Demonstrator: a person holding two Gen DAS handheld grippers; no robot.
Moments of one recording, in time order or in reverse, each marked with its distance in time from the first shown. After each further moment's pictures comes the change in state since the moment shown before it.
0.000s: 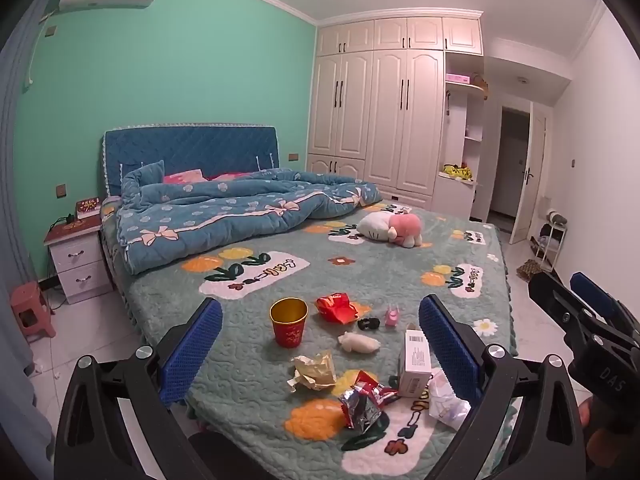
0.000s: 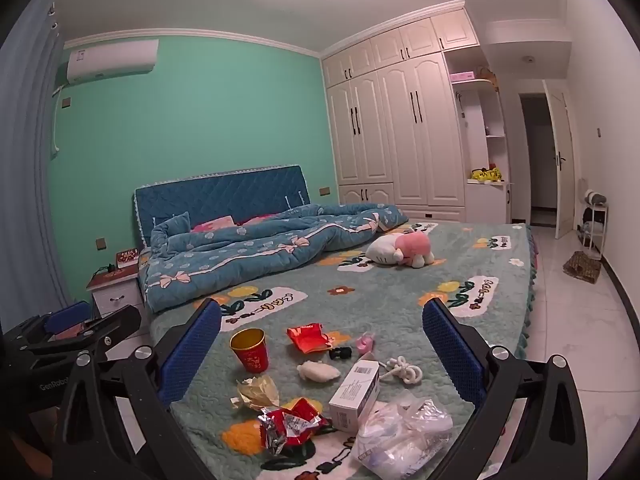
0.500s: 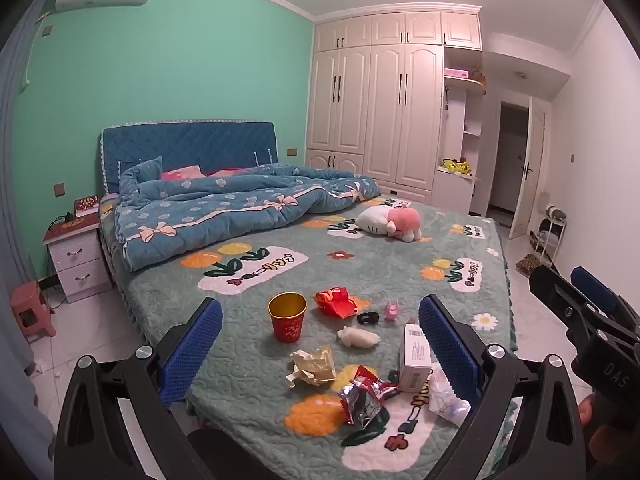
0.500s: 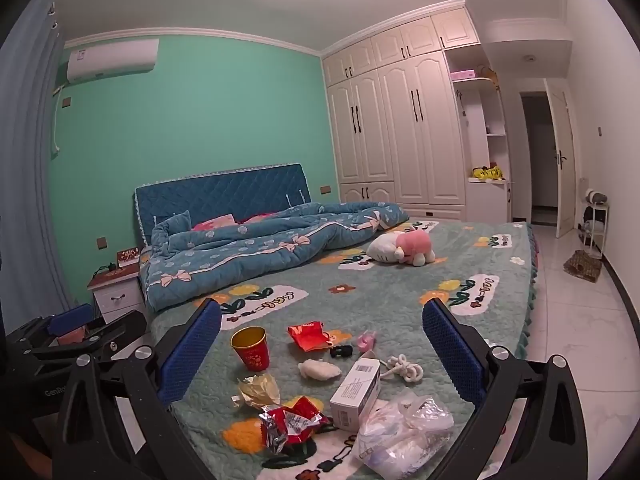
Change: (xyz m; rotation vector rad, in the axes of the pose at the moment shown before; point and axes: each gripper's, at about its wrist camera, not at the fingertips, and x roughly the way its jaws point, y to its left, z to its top) left arm -0.001 -0.003 0.000 0.015 0.014 0.004; right arm 0.000 0.000 0.002 -0.001 0.013 0.001
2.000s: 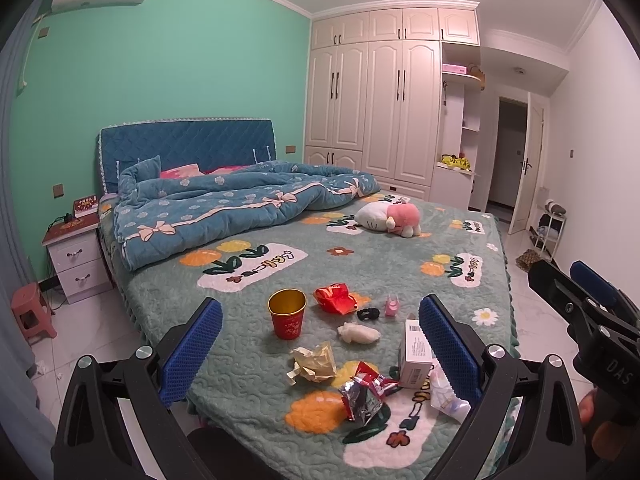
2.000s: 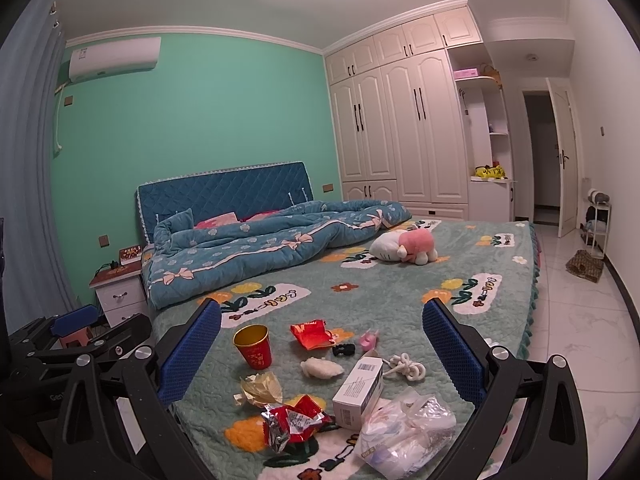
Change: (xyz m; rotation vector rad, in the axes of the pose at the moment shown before) left arm 0.006 -0.002 -0.007 0.014 0.012 -0.005; right arm 0.007 0.005 -0.005 -0.004 0.007 0.005
